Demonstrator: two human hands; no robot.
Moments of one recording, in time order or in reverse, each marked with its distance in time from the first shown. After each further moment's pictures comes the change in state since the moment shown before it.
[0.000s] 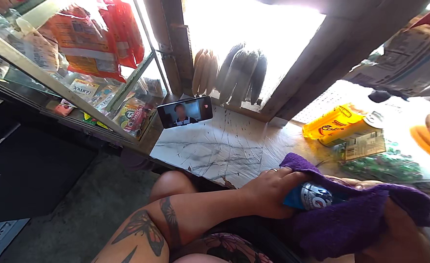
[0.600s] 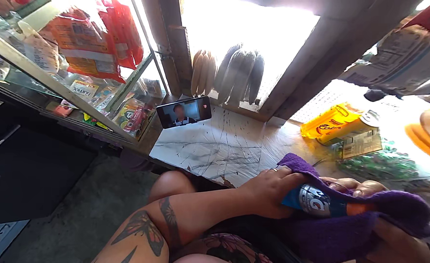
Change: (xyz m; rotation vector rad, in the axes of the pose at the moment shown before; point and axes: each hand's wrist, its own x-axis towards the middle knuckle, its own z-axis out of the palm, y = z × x) left_hand 0.000 0.000 0.000 0.026 -0.029 0.030; right_hand 0.005 0.003 -0.010 -0.003 -0.221 -0.035
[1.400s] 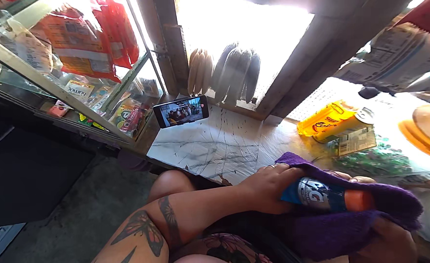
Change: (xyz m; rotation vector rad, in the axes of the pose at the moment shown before) left_hand 0.005 0.001 -0.003 -0.023 -0.045 -0.068; right_hand -0.018 0.003 0.005 0.132 0.126 0.030
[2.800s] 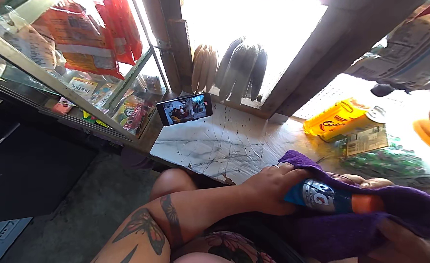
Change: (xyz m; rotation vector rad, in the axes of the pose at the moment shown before) left_hand -0.004 -0.003 0.002 0.014 0.037 0.052; right_hand 0.013 -0.002 -0.001 -0.111 -0.087 -0.051
